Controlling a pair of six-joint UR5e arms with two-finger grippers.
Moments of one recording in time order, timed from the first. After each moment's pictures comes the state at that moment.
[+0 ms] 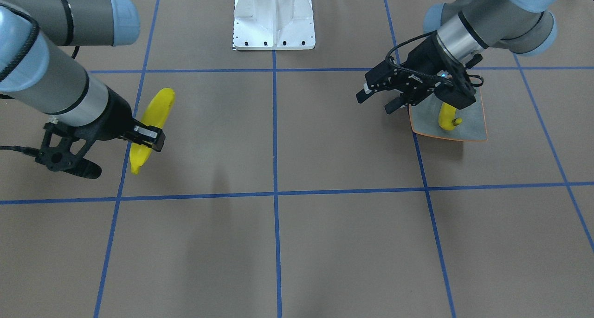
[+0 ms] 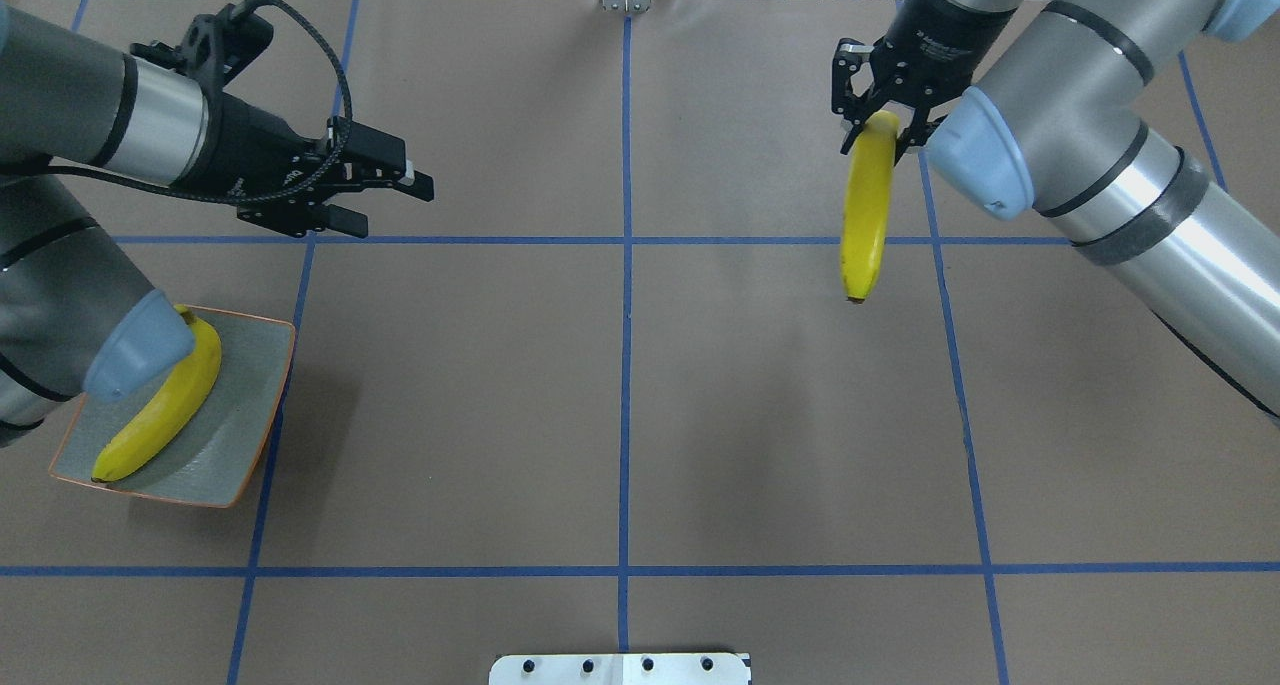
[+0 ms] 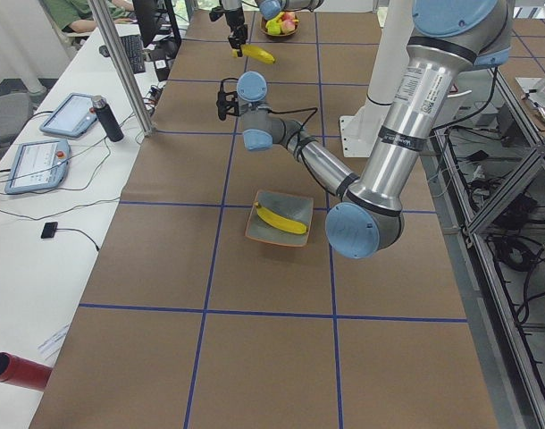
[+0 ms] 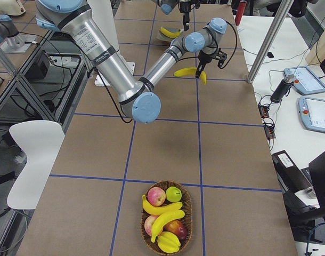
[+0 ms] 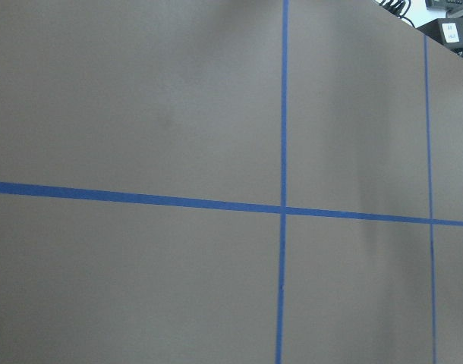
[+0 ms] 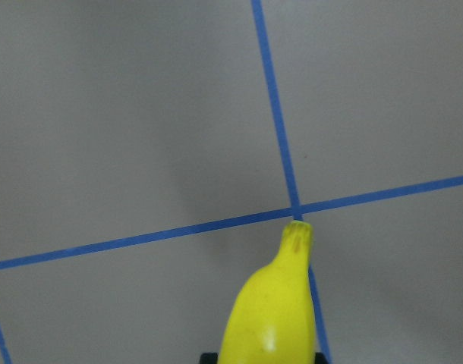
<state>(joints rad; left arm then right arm) -0.87 -1.97 -1.80 -2.33 -2.30 -1.50 0.98 -0.85 1.66 -1.87 2.36 1.17</state>
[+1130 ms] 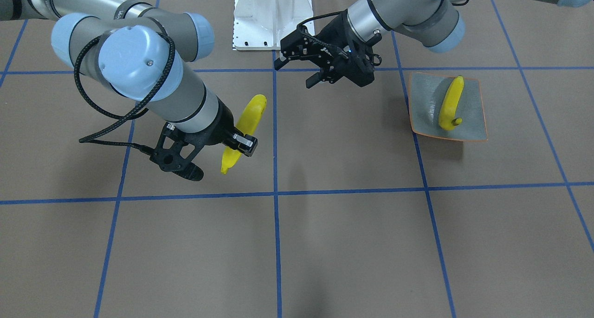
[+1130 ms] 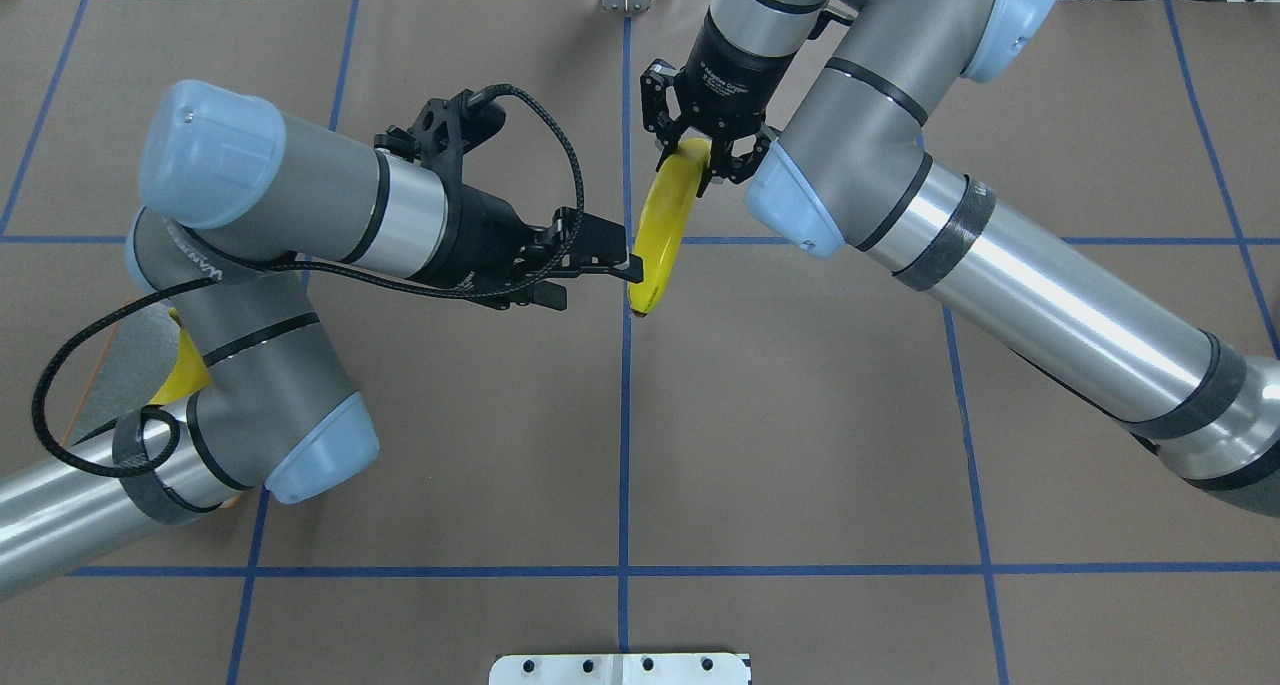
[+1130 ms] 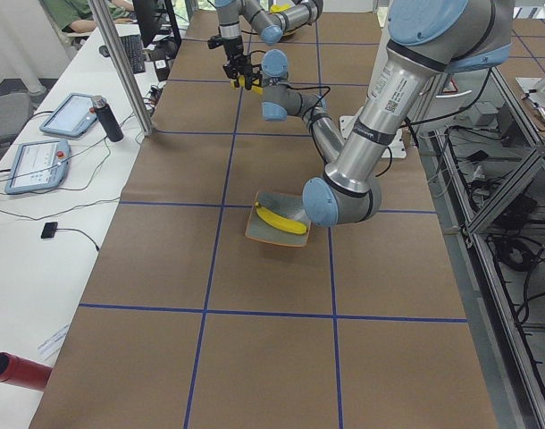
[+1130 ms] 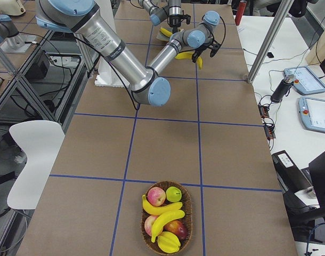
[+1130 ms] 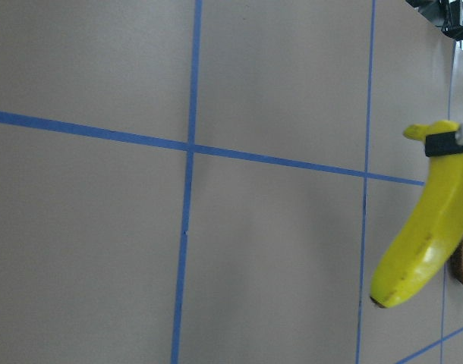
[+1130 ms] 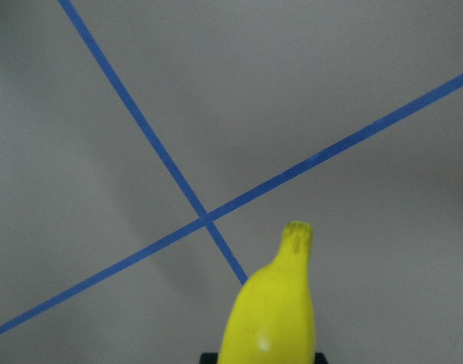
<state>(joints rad) -0.64 -2.17 -1.75 -2.33 -2.11 -1.52 0.83 -0.68 1.47 -1.61 2.34 1.53</state>
